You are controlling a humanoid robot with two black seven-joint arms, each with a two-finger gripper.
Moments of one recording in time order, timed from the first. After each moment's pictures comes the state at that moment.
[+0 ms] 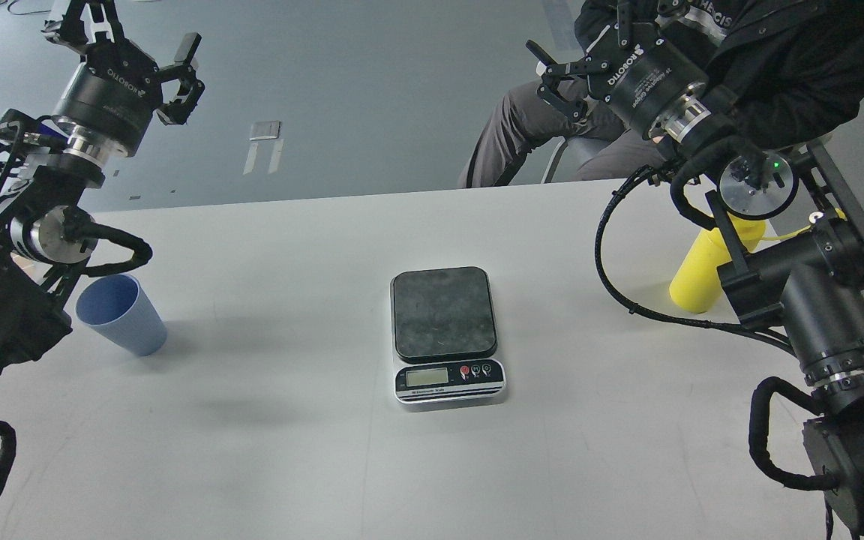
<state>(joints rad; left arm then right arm) -0.90 0.46 -0.76 -0.64 0.22 -0.49 -0.49 0.78 0.00 1.46 0.93 -0.35 0.41 -0.29</state>
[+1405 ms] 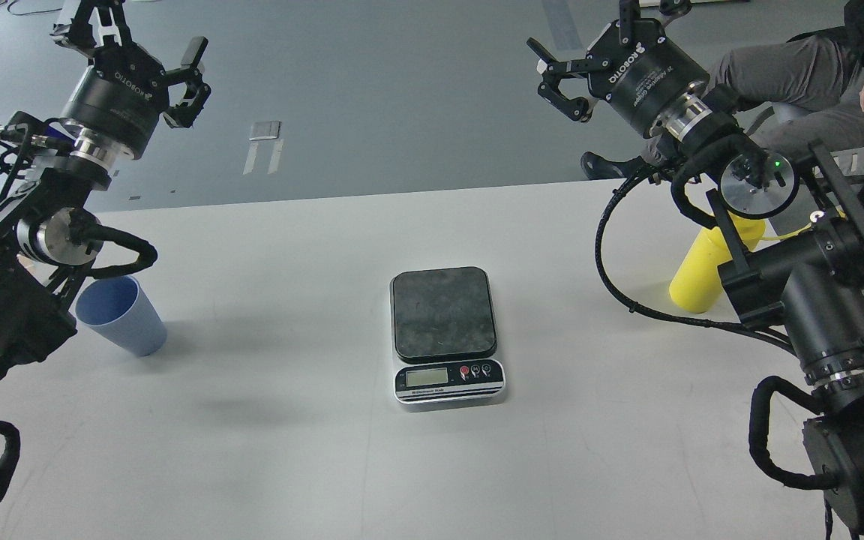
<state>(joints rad) -0.90 0.45 -0.75 -0.64 0.22 -0.49 -0.49 0.78 0.00 1.47 0.93 -0.35 0.41 -0.29</state>
